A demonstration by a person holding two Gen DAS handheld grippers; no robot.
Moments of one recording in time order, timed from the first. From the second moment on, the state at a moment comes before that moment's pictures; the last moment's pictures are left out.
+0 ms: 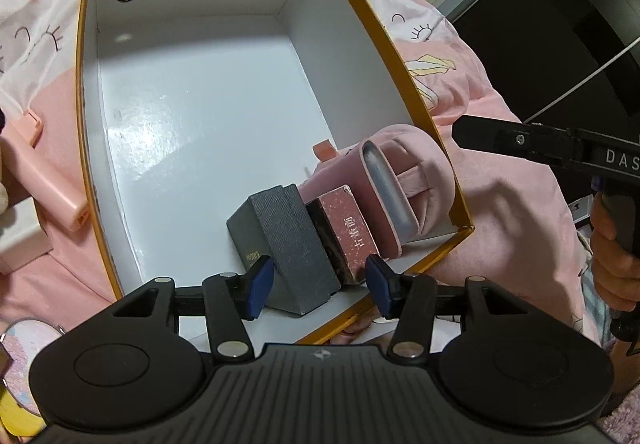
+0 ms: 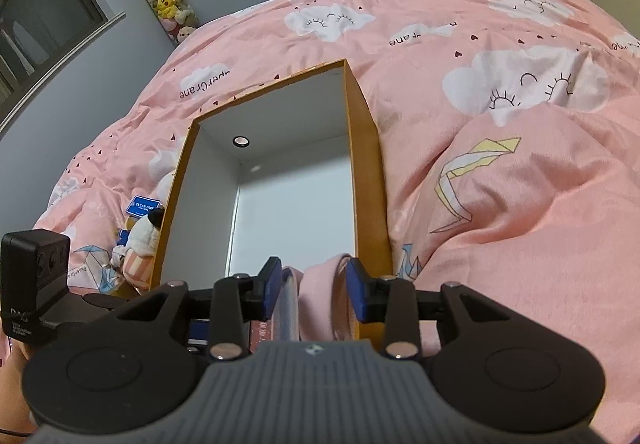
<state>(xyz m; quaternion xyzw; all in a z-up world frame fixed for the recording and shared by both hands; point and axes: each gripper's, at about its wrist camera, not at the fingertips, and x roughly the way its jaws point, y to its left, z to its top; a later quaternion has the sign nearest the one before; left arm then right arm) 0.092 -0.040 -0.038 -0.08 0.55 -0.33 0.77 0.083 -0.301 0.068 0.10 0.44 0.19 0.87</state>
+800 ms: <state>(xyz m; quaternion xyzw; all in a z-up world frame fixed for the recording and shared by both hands) 0.060 0.021 0.033 -0.07 0.46 -0.24 0.85 0.082 -0.215 0.085 -0.01 0.39 0.30 0.87</state>
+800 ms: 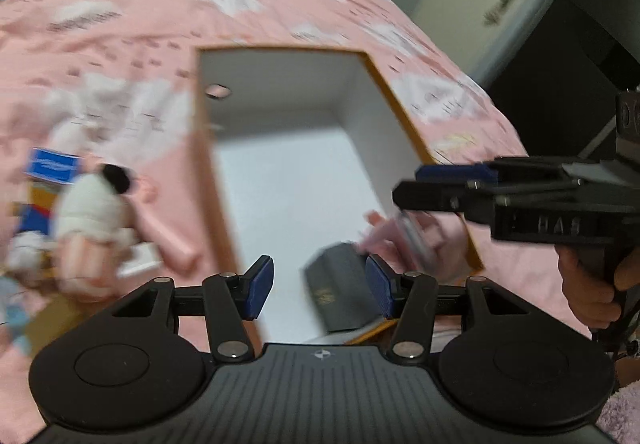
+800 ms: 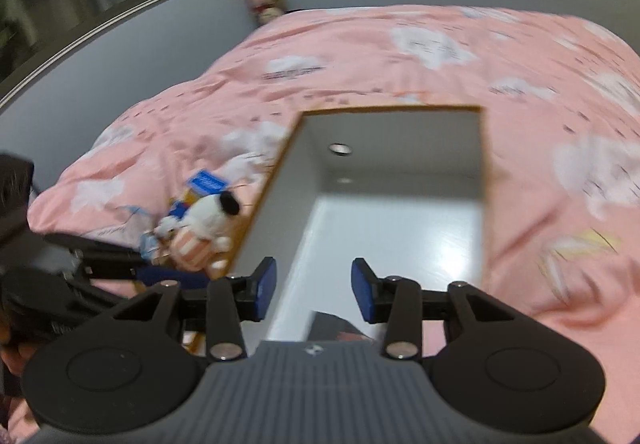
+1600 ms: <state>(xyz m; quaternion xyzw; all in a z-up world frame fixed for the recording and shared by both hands) 0.085 0.173 0.042 0.00 0.48 -0.05 0.87 0.149 -0.024 0.042 -0.01 0.53 0.40 0.75</state>
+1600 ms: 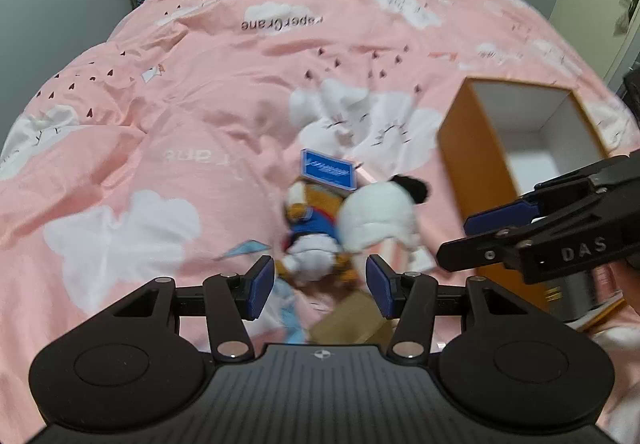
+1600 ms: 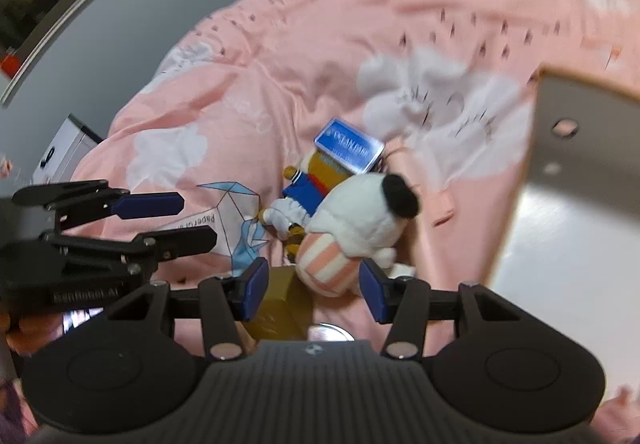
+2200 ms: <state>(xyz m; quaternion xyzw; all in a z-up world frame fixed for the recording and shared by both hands) 0.132 0.194 -0.003 0.03 0.52 -0.09 0.85 0.197 0.016 -0.023 0.01 0.61 0.32 0.73</state>
